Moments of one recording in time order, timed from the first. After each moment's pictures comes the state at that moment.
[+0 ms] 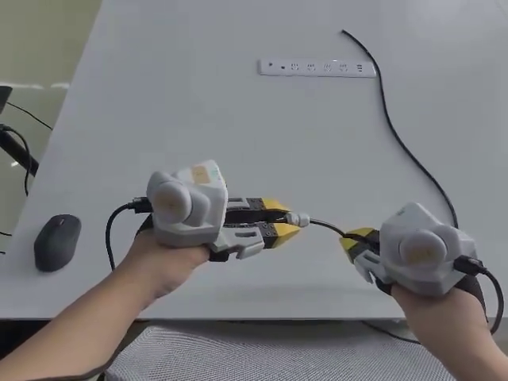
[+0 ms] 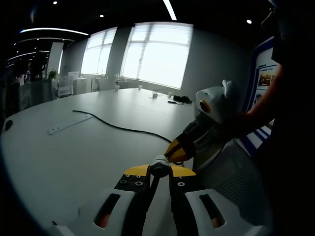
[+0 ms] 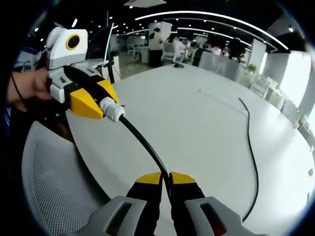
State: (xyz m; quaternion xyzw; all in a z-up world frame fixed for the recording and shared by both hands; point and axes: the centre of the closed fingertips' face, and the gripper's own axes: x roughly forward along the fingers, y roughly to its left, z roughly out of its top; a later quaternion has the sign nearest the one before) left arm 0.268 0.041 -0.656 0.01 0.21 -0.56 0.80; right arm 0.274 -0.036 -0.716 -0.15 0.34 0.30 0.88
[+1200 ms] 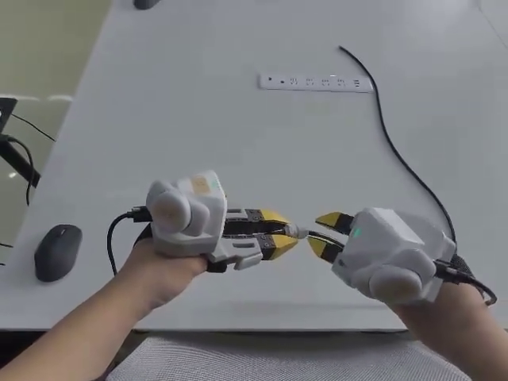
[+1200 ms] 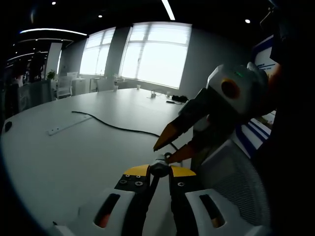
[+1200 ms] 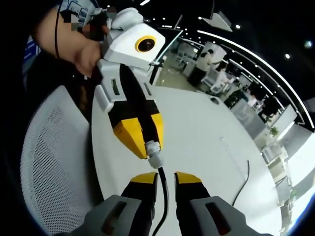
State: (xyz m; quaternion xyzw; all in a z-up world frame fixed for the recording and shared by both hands) left arm 0.261 0.042 -0.653 0.01 0.21 -0.57 0.80; right arm 0.268 0.030 -0.665 -0.35 0.21 0.43 0.80
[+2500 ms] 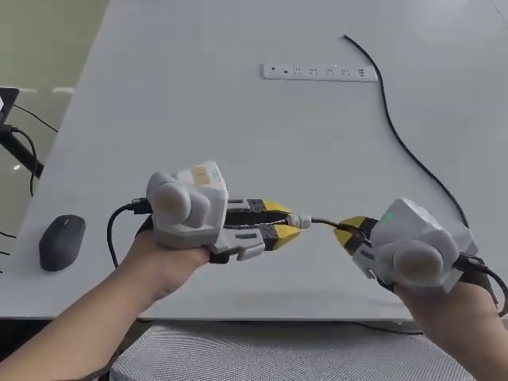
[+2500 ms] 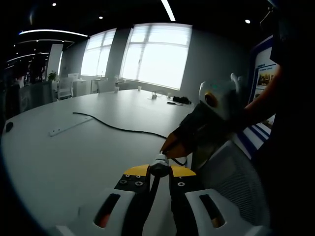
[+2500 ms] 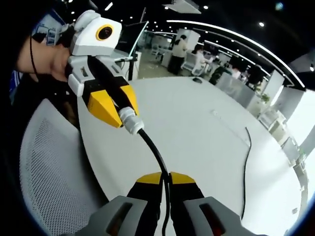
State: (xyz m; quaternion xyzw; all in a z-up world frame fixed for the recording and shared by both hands) left arm 0.260 0.043 -0.651 0.01 0.21 -0.56 0.80; right arm 0.276 -0.020 -0.697 -0.24 0.29 0.35 0.86
